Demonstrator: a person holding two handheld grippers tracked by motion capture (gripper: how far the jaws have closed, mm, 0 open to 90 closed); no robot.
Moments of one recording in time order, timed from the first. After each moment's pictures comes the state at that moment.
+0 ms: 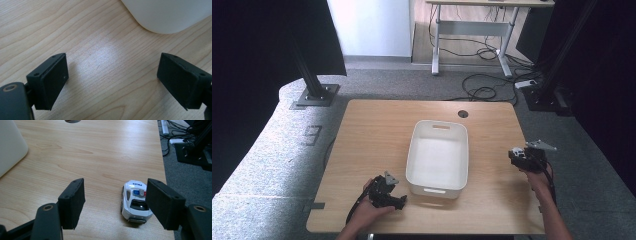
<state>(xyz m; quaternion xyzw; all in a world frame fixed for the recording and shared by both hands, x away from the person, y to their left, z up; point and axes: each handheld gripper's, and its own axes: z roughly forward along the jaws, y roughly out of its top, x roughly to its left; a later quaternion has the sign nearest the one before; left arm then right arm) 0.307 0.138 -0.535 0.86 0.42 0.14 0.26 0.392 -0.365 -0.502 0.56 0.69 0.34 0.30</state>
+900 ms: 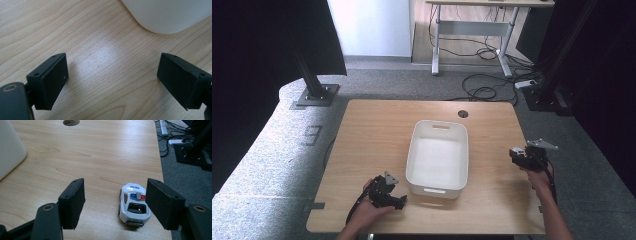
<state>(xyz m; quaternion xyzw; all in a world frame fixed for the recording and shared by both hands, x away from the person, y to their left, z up) 0.306 0.138 -0.536 0.85 0.42 0.14 0.27 0.395 -0.367 -0.499 0.56 0.69 0.35 0.30</state>
